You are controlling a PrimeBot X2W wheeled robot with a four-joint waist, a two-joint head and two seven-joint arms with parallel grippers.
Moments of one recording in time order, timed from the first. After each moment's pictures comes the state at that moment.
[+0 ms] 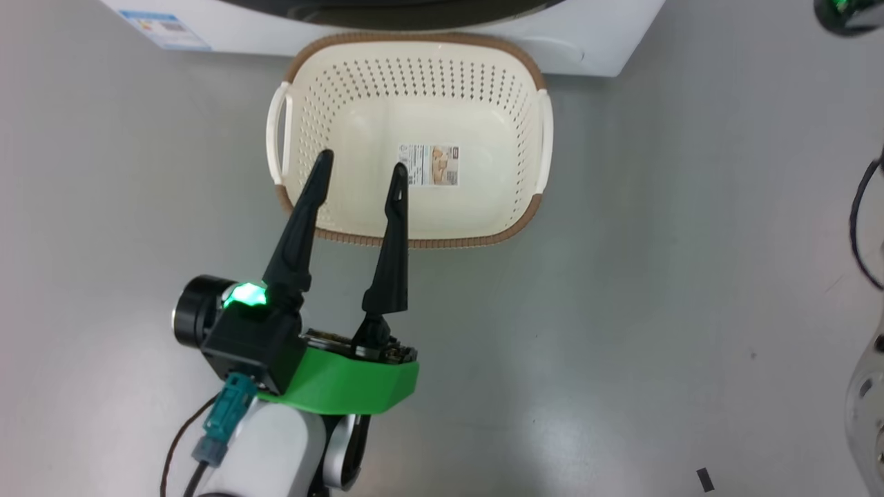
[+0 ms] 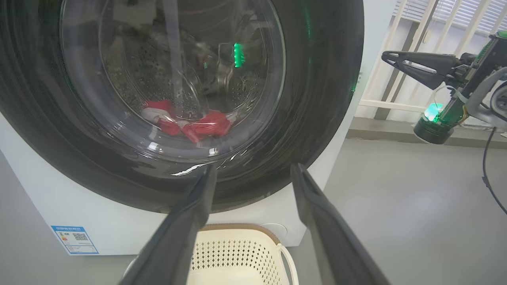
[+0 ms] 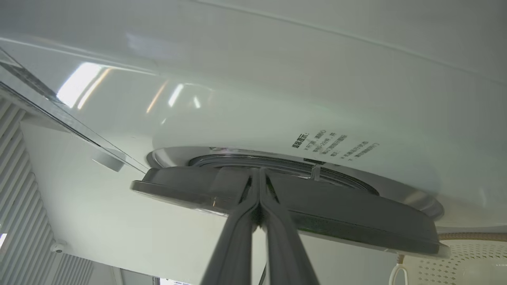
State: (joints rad) left arm -0.46 0.05 -0.40 -0.01 -0.26 0.19 -0.25; right arm -1.13 -0.11 -0.27 0.55 1.49 0.13 0.68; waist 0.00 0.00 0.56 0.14
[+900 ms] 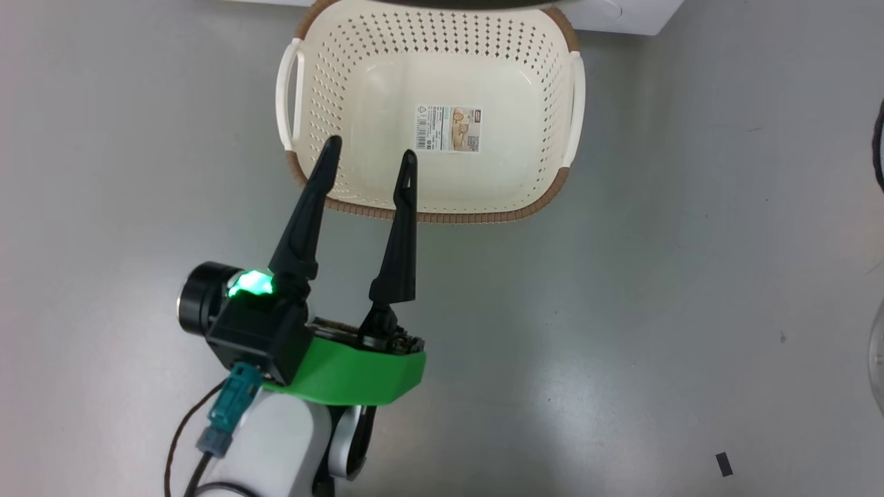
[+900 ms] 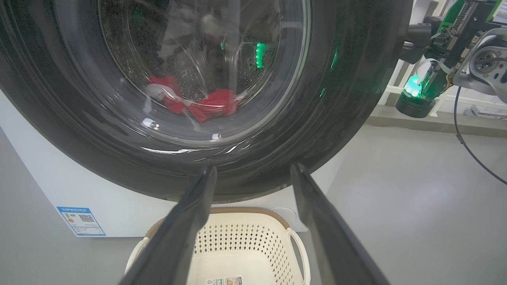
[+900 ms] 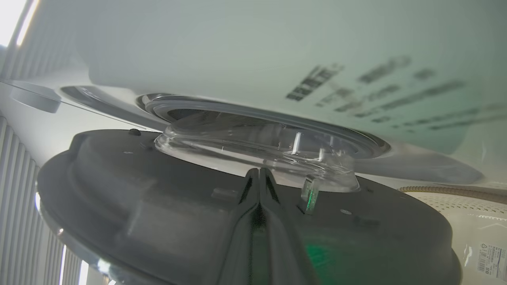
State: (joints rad) left arm -0.49 0.04 -0.42 0.00 -0.26 0.19 -0.25; right arm -1.34 -0.12 -0.18 0.69 1.42 0.13 0.92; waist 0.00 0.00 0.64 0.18
